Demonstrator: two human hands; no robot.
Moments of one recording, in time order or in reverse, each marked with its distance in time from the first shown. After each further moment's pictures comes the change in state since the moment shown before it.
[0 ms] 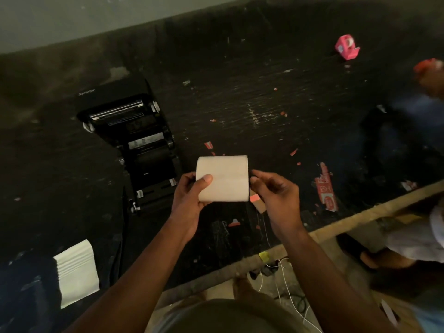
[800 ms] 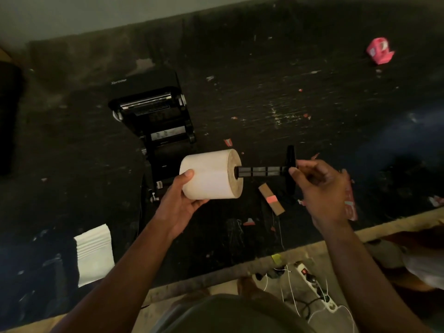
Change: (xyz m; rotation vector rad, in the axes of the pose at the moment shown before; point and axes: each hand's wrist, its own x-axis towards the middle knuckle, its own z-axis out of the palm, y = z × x) left_hand -0.004 0.022 -0.070 -0.190 -0.015 -0.094; right_hand 0.020 -0.026 -0.025 -0.274 0.036 -0.217
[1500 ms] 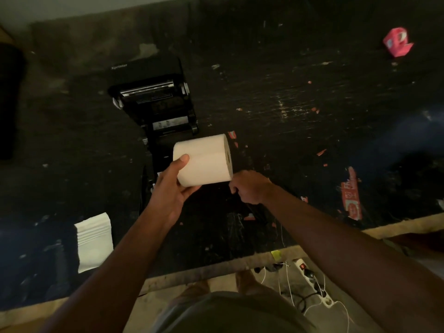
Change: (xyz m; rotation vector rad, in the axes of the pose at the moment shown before) left_hand -0.005 0.014 0.007 0.053 0.173 0.098; right_hand 0.044 0.065 0.132 -1.077 -1.152 -0.371
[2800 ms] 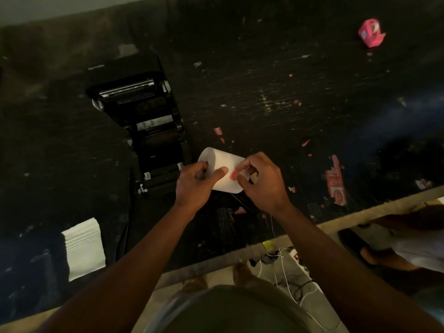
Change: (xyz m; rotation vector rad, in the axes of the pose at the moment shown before) left_hand 0.025 -0.060 0.042 0.835 -0.015 0.279; right_hand -0.088 -0.014 0.001 0.585 0.873 0.140
